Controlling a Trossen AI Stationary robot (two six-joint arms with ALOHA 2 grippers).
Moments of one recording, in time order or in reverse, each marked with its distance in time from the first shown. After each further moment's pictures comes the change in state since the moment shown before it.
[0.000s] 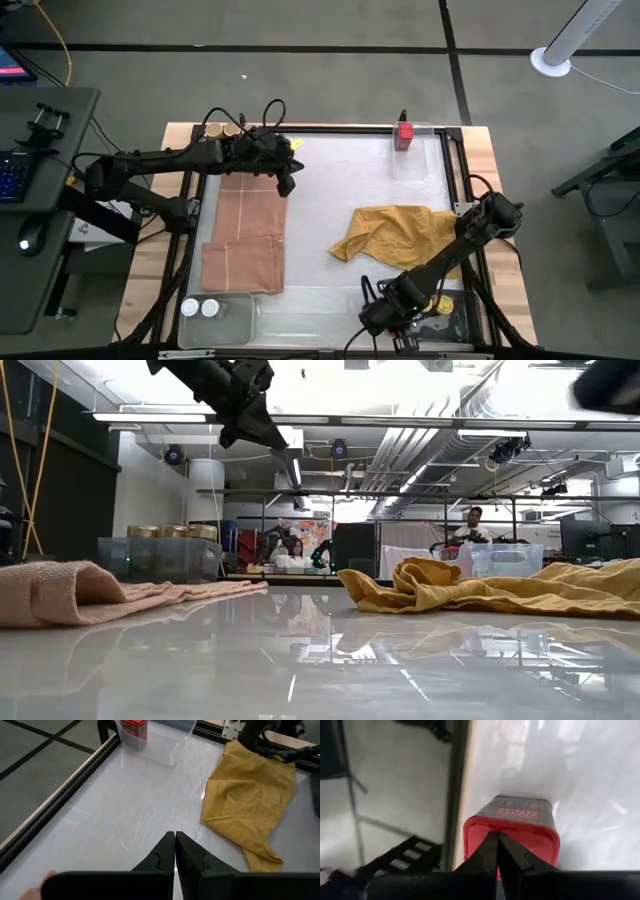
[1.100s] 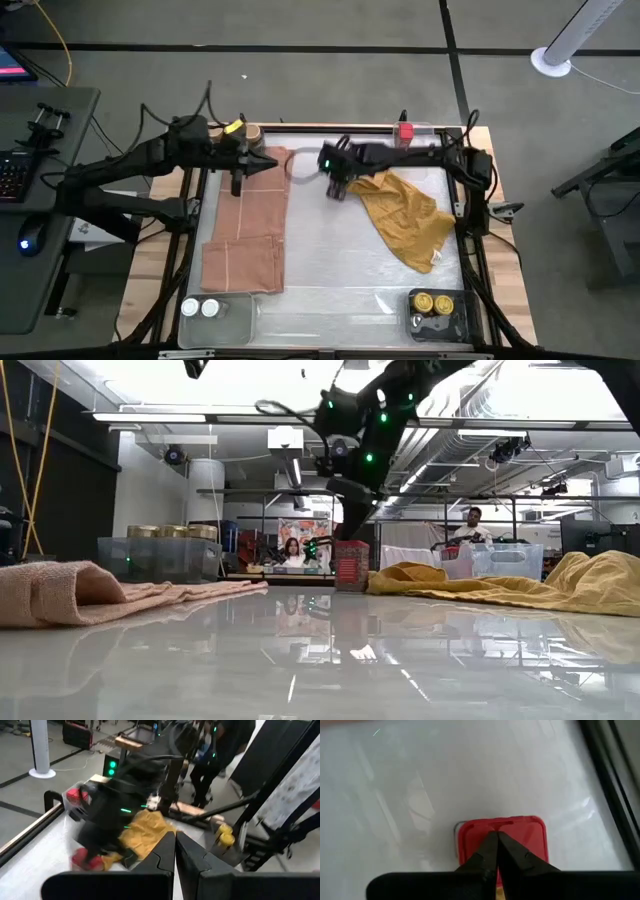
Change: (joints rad) left arm -0.006 -0.374 0.002 0.016 0.249 -0.111; right arm -0.916 0.024 -0.004 0.248 0.529 -0.507
